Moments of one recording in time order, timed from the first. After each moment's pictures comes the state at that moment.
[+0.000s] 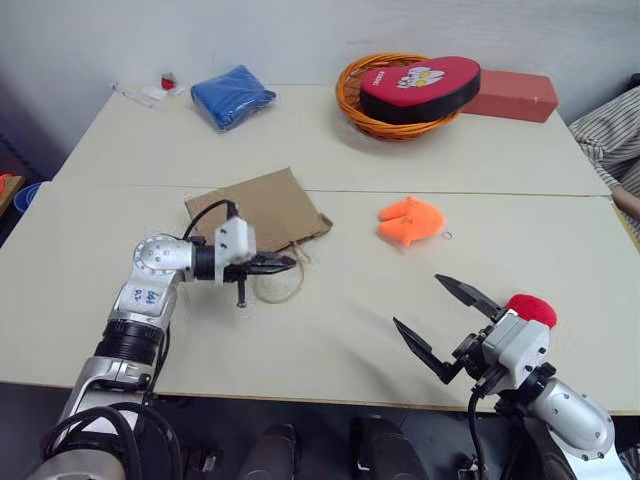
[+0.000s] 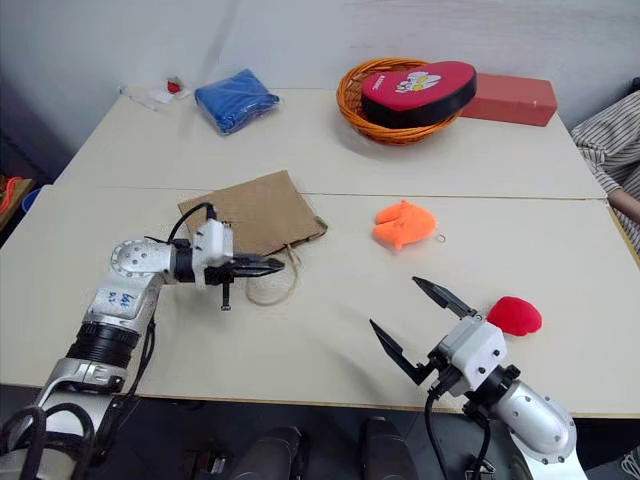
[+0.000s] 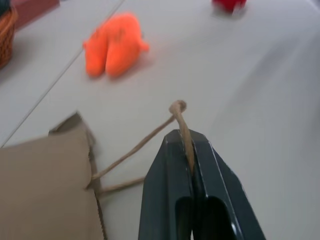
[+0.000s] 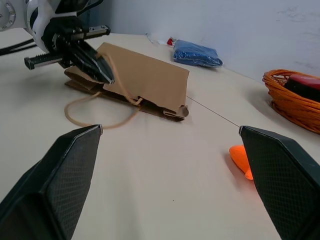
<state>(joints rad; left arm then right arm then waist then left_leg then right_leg) -0.62 0.56 -0.07 0.28 -0.38 0.04 -1.27 0.33 -0.45 -0.08 -0.61 0.33 -0.09 0.63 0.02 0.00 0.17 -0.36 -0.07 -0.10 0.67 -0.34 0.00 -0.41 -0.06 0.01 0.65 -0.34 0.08</state>
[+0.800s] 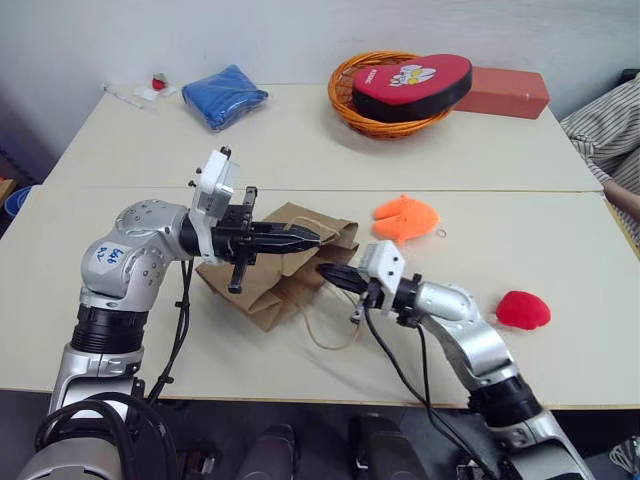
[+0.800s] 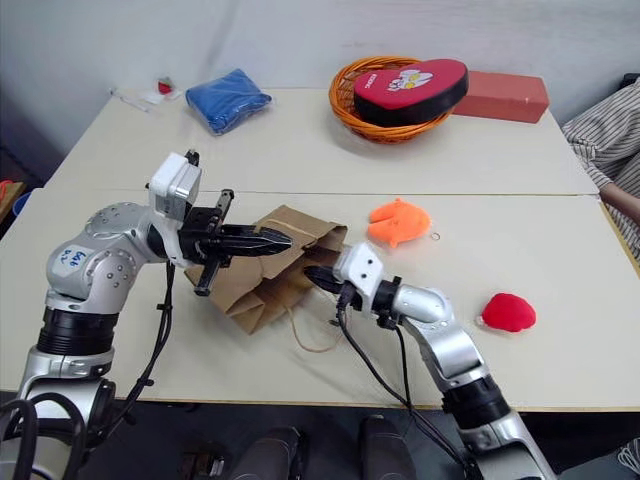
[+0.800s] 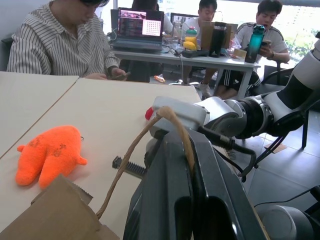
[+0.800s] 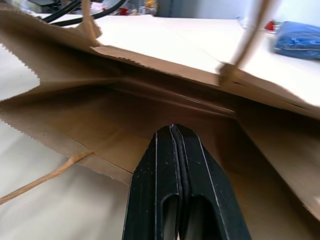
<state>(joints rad) -0.70 0.60 0.00 -0.04 -0.67 0.57 -1.26 -0.40 -0.32 0.30 -0.05 0.21 0.11 0.77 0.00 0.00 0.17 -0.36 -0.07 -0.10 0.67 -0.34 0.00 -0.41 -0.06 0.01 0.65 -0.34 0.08</state>
